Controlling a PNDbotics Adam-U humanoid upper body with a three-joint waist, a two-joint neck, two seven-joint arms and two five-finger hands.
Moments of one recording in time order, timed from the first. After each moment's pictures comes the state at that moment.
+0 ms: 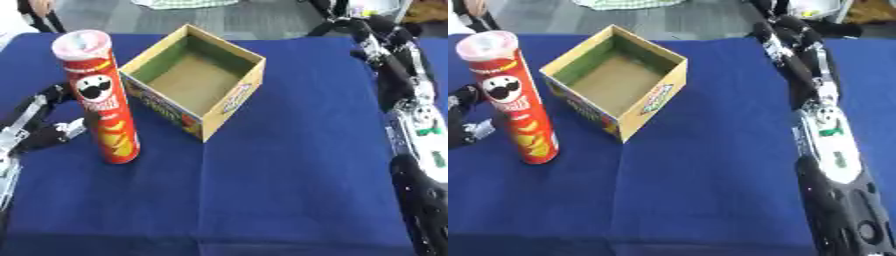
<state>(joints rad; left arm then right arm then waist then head) -0.41 0.35 0.10 -1.37 -0.29 -0.15 -0.38 -0.47 -0.19 -0.08 -1.59 -0.19 0.06 -0.15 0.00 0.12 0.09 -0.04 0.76</state>
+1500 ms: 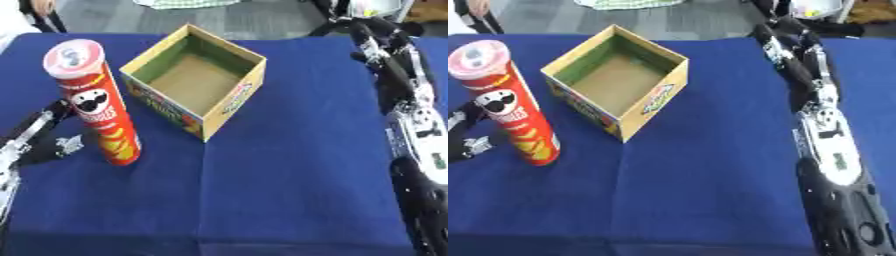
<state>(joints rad) -0.36 0.35 0.09 -1.41 -0.33 -0.15 -0.46 -0.46 -0.19 -0.08 -1.59 -0.20 0.06 -0.14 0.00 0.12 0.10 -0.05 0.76</state>
